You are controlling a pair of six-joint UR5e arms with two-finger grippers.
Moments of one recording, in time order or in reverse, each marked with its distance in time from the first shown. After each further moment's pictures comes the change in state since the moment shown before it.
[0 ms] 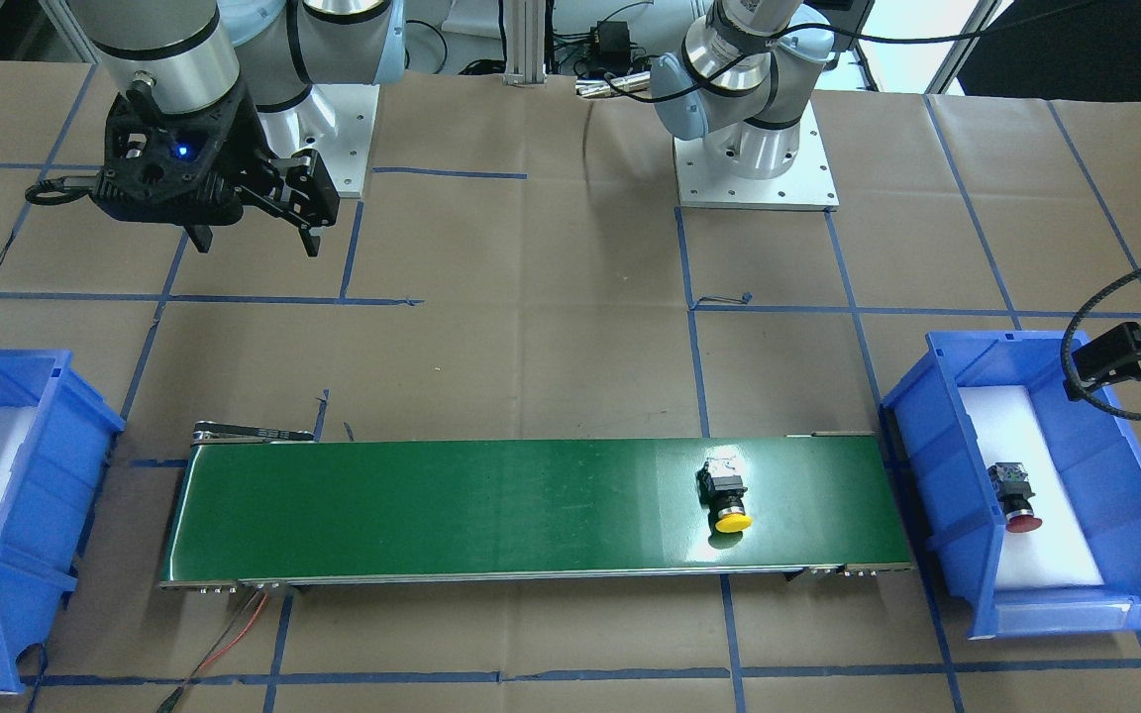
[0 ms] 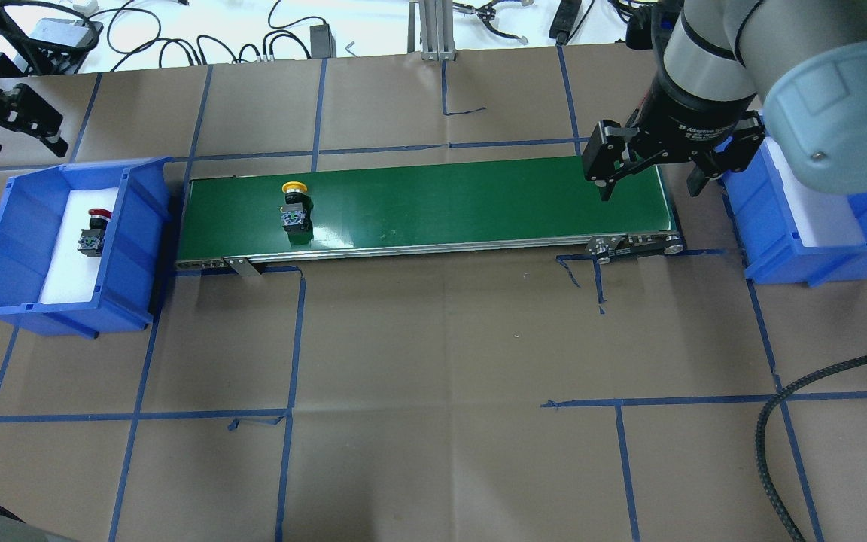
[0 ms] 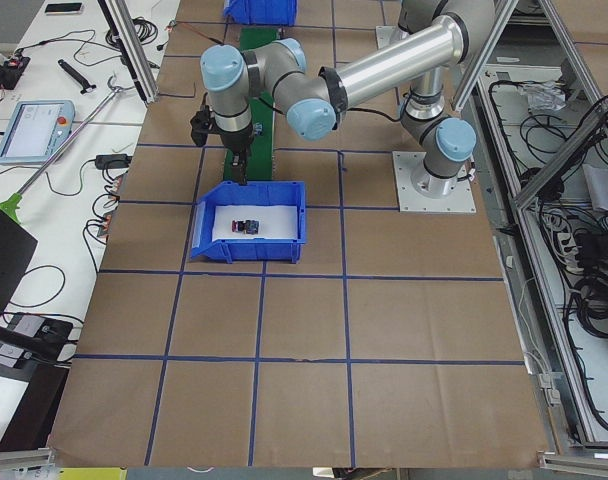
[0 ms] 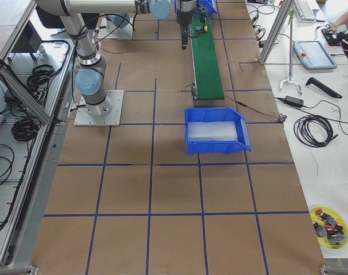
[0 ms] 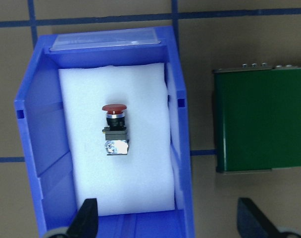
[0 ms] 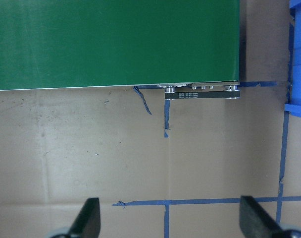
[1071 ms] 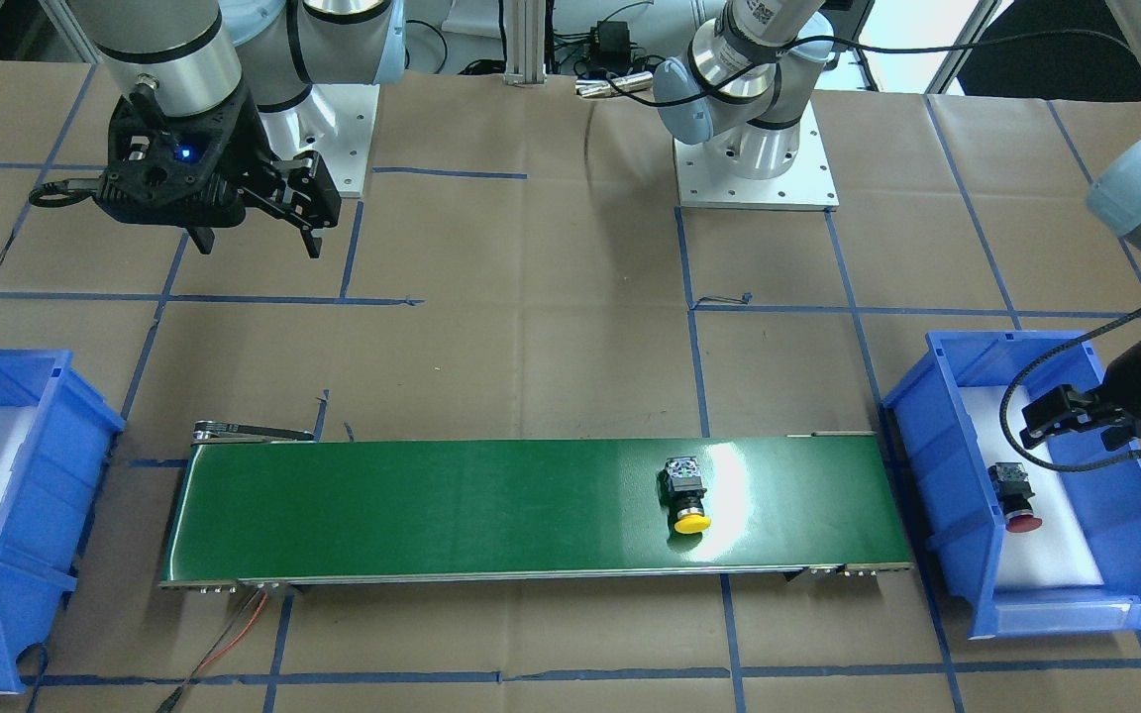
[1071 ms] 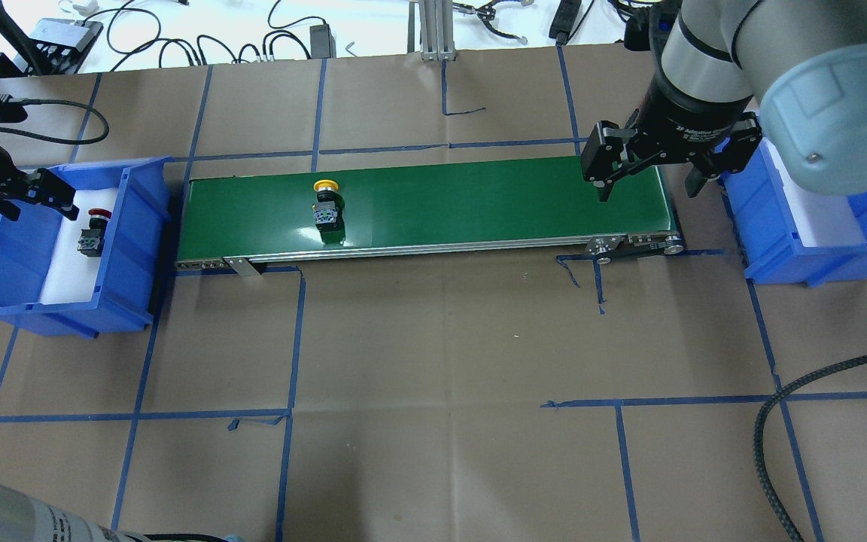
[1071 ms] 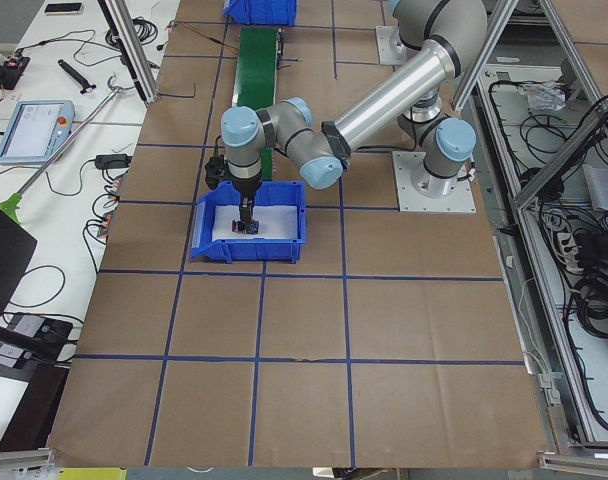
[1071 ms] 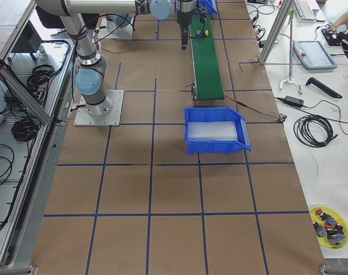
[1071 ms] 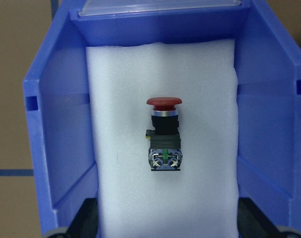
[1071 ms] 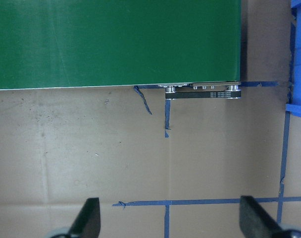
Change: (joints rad) left arm 0.029 -0.073 -0.226 0.358 -0.001 0.026; right arm 0.001 0.001 0.003 -0.004 0.000 -0.001
